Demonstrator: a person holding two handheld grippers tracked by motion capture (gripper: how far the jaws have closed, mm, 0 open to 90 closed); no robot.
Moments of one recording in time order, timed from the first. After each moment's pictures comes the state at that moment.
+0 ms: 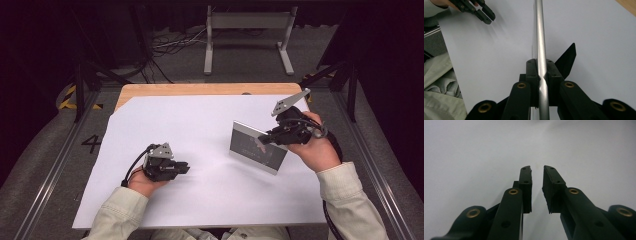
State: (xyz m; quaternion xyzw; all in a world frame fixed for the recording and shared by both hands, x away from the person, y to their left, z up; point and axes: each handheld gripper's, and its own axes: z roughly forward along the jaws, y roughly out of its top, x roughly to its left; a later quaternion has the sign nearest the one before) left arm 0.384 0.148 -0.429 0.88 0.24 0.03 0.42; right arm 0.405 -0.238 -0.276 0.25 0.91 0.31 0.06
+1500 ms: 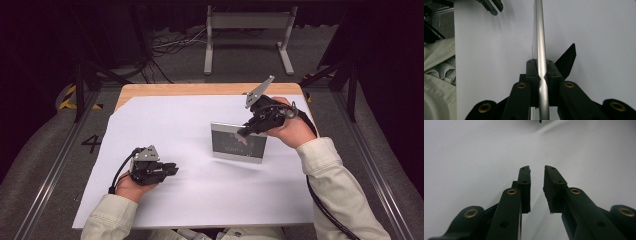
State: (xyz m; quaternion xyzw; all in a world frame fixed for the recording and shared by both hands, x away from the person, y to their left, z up) left arm 0.371 0.176 -0.428 0.86 0.27 0.05 0.43; right arm 0.460 -0.190 -0.283 0.12 0.95 0.29 0.01
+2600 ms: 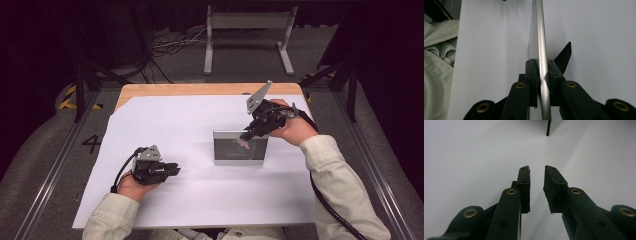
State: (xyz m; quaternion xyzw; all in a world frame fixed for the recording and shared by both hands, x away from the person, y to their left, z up) left arm 0.374 0.171 -0.430 0.87 0.27 0.04 0.42; right arm 0.472 -0.198 -0.302 0.05 0.96 0.28 -0.02
